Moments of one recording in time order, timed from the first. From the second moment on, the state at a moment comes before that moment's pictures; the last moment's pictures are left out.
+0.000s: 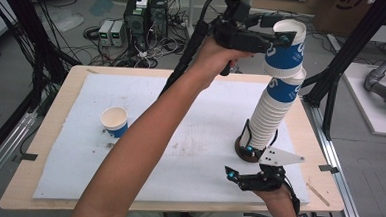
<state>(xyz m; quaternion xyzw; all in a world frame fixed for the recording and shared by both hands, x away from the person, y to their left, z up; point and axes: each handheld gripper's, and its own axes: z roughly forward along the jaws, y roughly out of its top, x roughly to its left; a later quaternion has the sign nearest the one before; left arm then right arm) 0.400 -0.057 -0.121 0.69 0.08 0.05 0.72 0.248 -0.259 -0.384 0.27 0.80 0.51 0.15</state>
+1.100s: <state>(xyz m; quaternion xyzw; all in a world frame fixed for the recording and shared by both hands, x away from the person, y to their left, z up) 0.385 0.087 -0.159 0.71 0.11 0.09 0.69 0.254 -0.239 -0.389 0.27 0.81 0.51 0.14</state>
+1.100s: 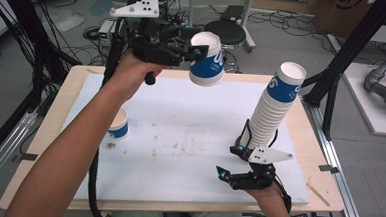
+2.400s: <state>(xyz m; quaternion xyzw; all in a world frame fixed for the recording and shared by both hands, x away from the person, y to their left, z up) 0.350 0.148 -0.263 0.73 0.14 0.10 0.66 0.264 -0.224 -0.393 0.26 0.81 0.50 0.14</state>
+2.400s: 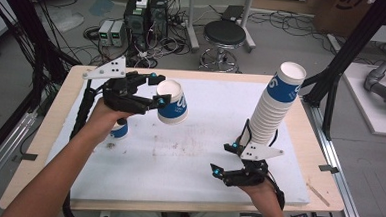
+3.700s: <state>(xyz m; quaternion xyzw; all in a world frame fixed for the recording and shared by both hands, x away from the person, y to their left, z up) 0.332 0.143 -0.343 0.73 0.16 0.07 0.66 0.272 -0.217 -0.389 0.25 0.81 0.51 0.14</state>
